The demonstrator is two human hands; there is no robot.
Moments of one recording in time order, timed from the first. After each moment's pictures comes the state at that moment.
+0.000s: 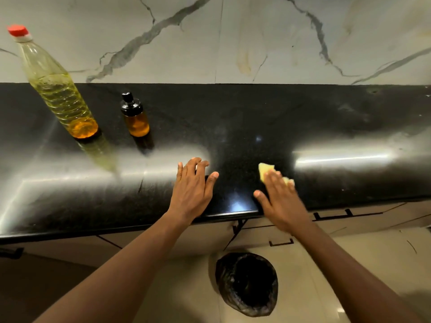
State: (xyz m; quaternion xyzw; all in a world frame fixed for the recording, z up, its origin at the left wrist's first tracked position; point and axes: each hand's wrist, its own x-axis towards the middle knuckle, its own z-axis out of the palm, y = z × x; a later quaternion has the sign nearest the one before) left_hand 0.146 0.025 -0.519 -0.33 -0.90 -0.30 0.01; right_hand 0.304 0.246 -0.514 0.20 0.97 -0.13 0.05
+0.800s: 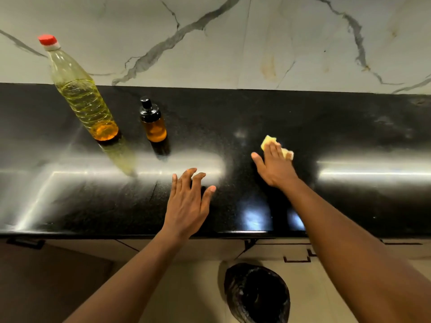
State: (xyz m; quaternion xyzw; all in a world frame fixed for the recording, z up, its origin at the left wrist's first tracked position) left_hand 0.138 -0.004 -0.521 -0.27 -0.92 -0.27 0.03; right_hand 0.137 0.289 -0.509 0.22 0.96 -0.12 0.08
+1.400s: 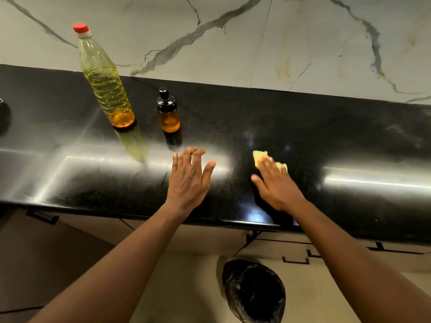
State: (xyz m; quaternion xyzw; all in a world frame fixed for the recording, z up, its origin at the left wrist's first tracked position) left_hand 0.119 -0.008 -0.498 -0.23 -0.93 -0.28 0.08; right_hand 0.197 0.253 -0.511 0.07 0.99 -0.09 0.10
